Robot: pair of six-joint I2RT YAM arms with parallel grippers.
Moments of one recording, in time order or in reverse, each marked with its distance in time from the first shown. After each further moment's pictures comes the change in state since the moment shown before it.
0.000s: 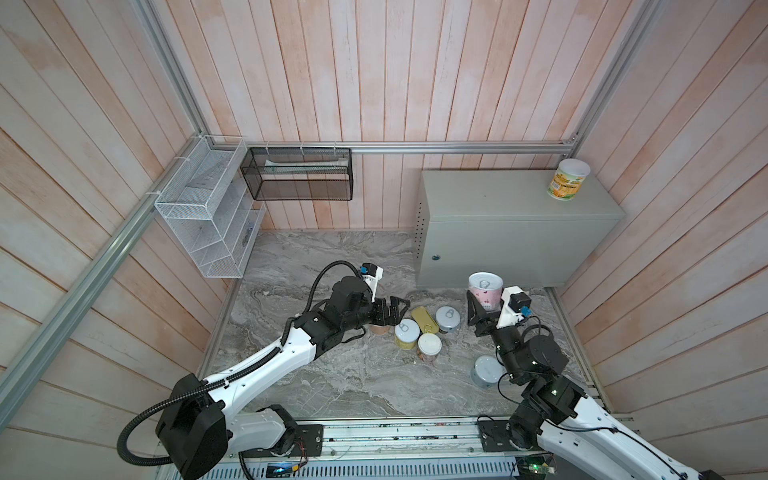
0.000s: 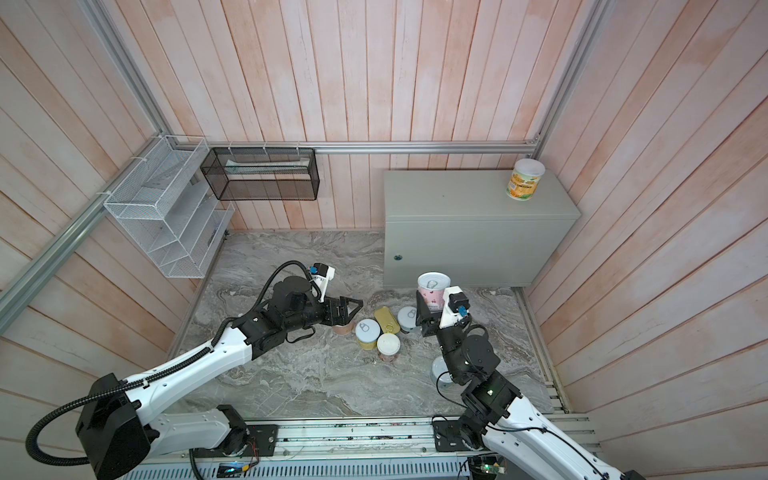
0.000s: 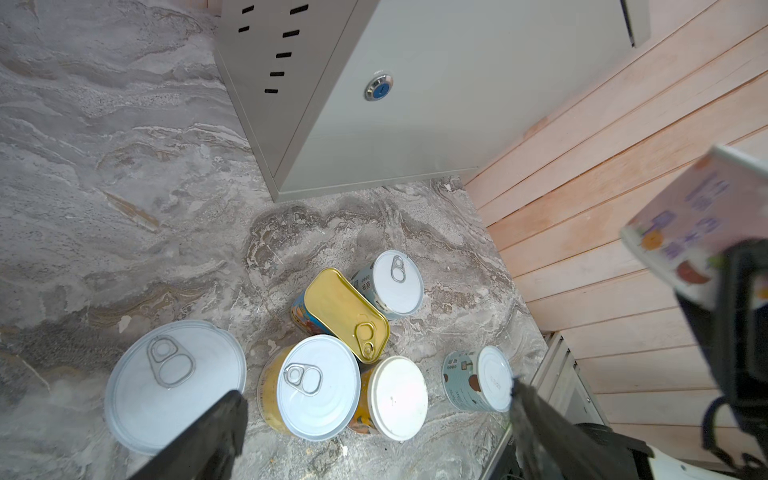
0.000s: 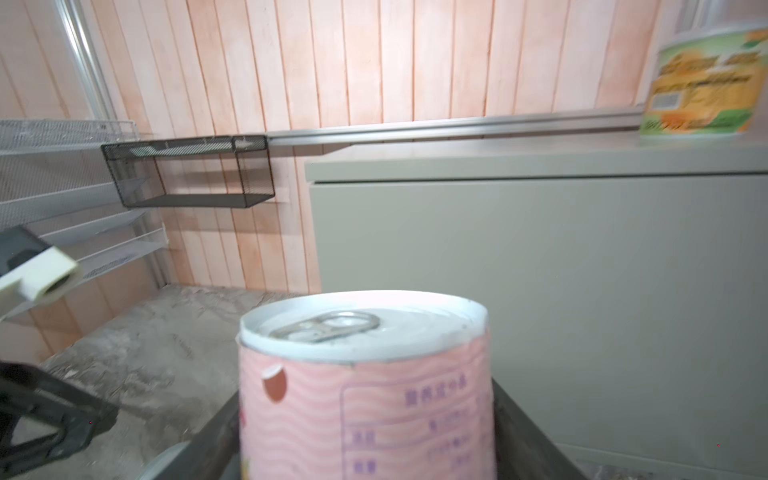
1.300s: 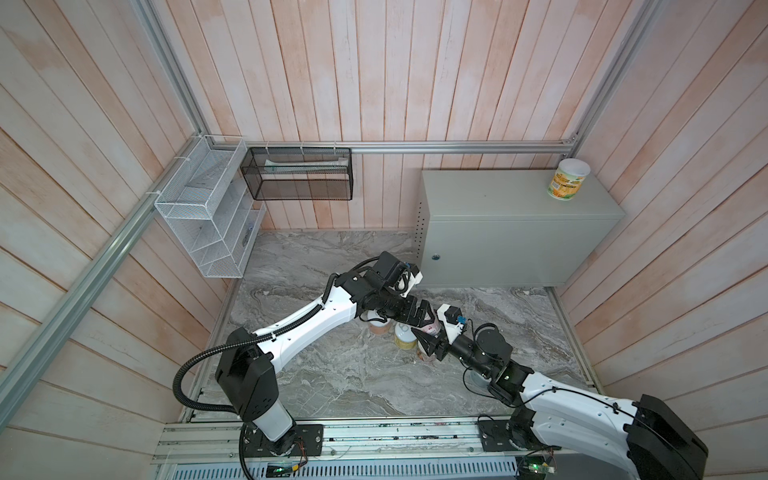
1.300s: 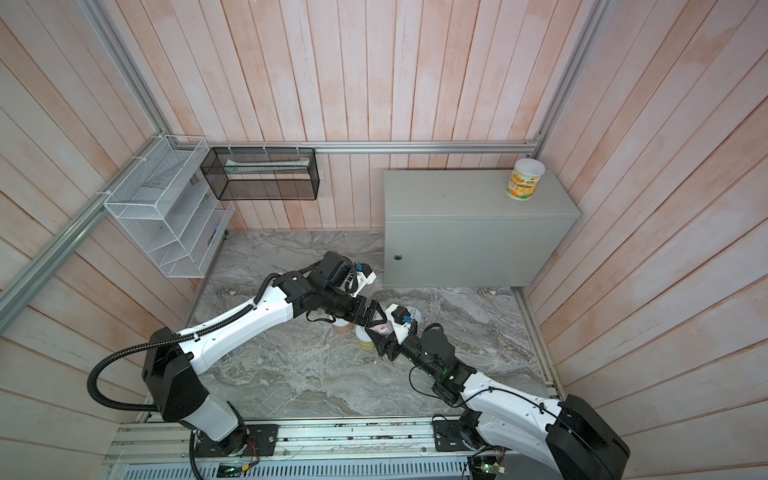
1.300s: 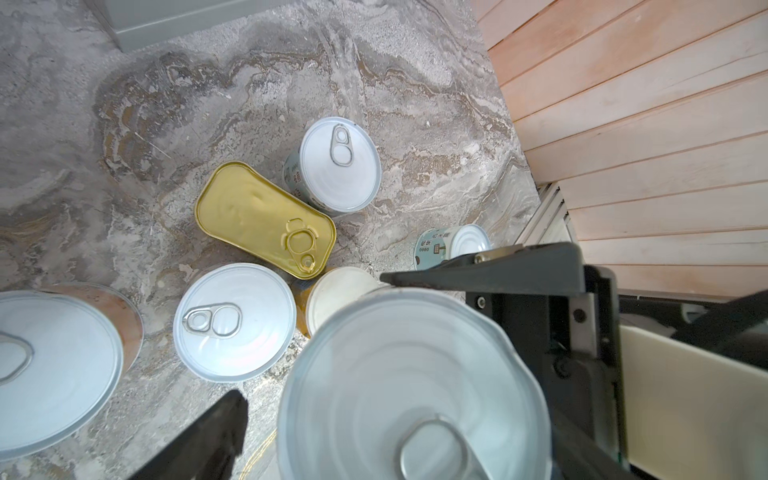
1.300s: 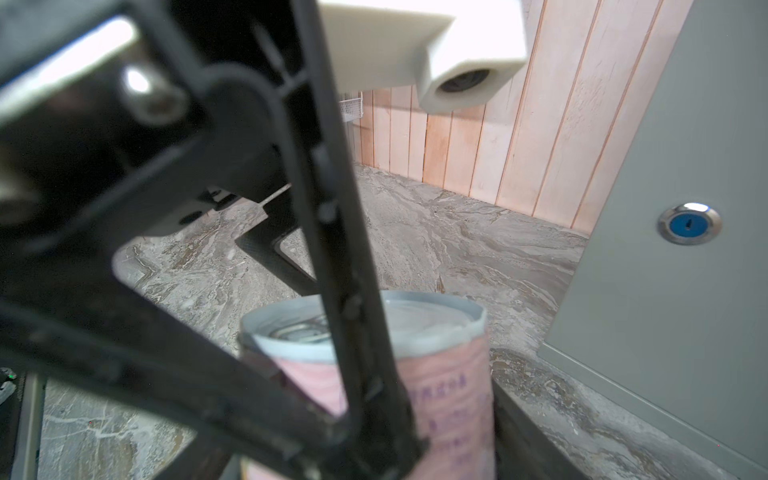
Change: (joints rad) left arm -0.063 0.378 0.542 -0.605 0.232 0.174; right arm 0.082 0.478 -0.200 0.418 -0.544 0.077
